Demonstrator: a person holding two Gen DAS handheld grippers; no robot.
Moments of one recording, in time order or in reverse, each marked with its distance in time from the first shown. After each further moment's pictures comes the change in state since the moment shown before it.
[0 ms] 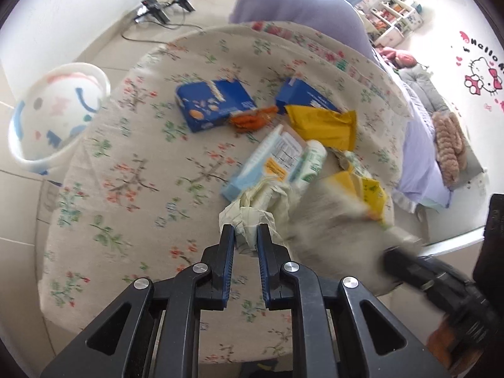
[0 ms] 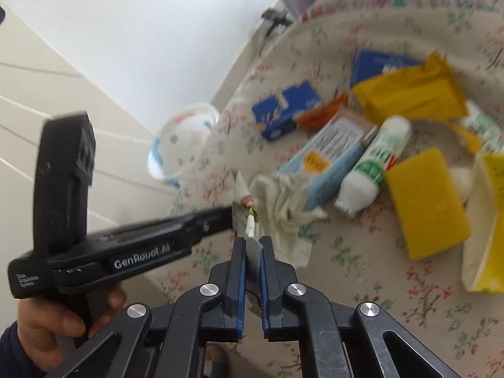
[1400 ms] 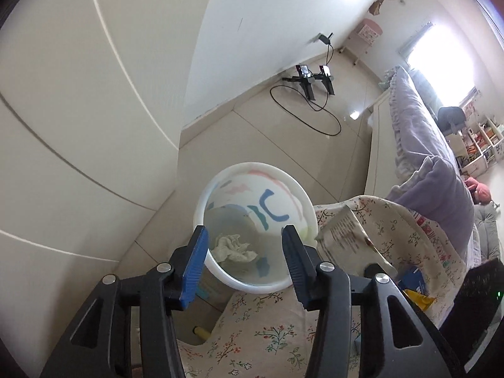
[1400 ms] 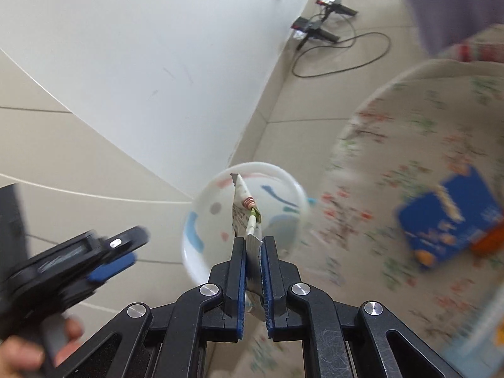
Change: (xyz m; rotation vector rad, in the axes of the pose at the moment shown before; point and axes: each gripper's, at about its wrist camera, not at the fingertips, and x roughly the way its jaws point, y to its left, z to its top) left arm -0.119 0.216 0.090 -0.459 -0.285 0.303; right arm 0.175 0.112 0.122 0.011 -0.022 0.050
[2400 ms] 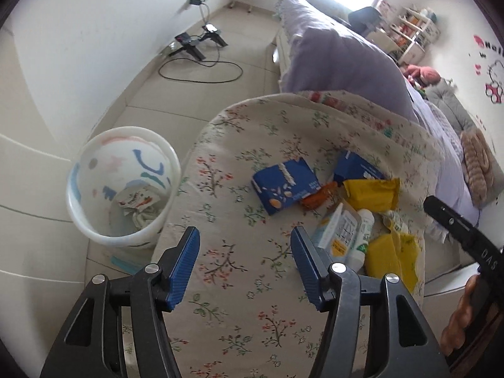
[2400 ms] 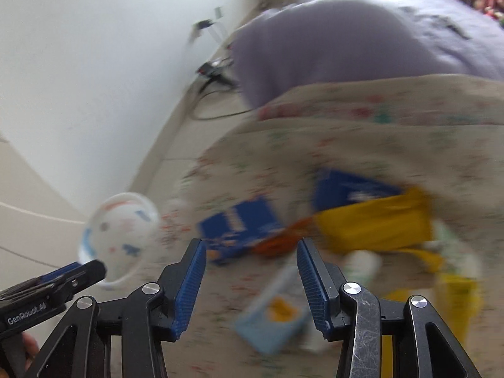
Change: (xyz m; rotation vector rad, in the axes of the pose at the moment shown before) left arm 0.003 -0.164 -0.117 0.495 0.125 -0.175; right arm -0.163 -0.092 -0.017 -0.011 -0.153 -0.415
